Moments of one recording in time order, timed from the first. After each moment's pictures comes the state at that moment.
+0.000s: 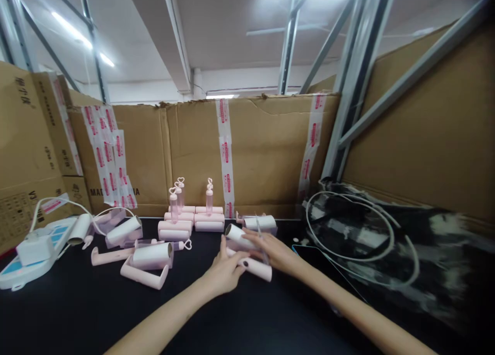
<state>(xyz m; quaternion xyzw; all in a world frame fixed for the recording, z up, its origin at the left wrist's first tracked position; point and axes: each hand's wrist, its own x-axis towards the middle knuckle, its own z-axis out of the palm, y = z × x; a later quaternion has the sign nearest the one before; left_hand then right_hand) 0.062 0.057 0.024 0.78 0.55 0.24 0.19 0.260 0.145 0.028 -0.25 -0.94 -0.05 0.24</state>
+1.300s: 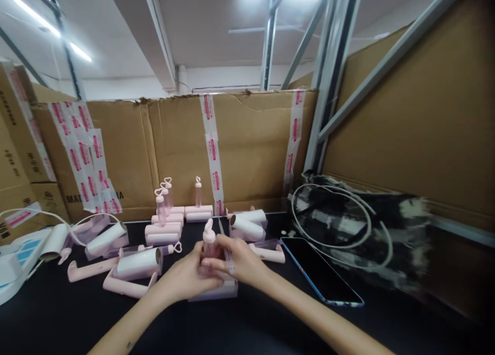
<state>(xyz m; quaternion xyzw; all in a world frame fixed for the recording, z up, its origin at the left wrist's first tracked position) 0.011 0.027 0.057 0.77 0.53 0.30 0.22 0.182 0.072 0.072 -0.28 -0.88 0.19 0.32</state>
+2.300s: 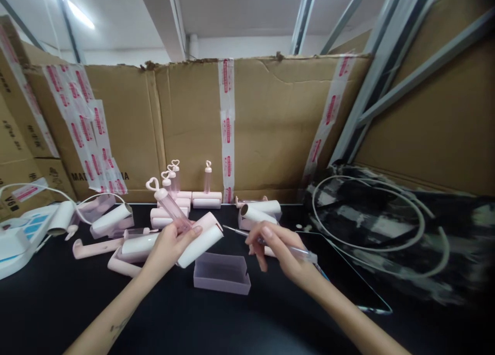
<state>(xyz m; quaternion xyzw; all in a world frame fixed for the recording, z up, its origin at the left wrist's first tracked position) -0.031 0.044 0.053 0.58 0.52 0.54 0.33 0.214 0.066 0.081 -0.24 -0.79 0.34 0.44</state>
